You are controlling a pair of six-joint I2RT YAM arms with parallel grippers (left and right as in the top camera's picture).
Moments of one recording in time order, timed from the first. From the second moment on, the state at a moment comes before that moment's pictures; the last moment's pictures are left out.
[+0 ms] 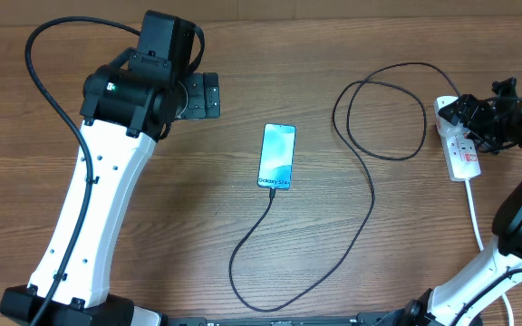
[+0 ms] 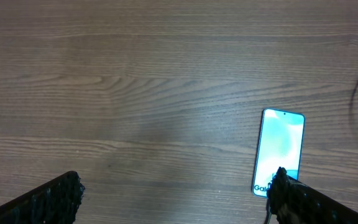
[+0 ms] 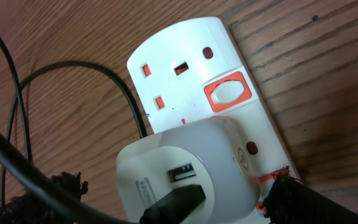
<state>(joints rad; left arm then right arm) -0.30 1.62 1.83 -1.23 -0.20 -0.31 -0.52 2.07 1.50 -0.70 -0.48 0.04</state>
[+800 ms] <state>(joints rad) -0.30 1.62 1.83 -1.23 -0.20 -0.31 -0.52 2.07 1.50 -0.71 -0.48 0.04</state>
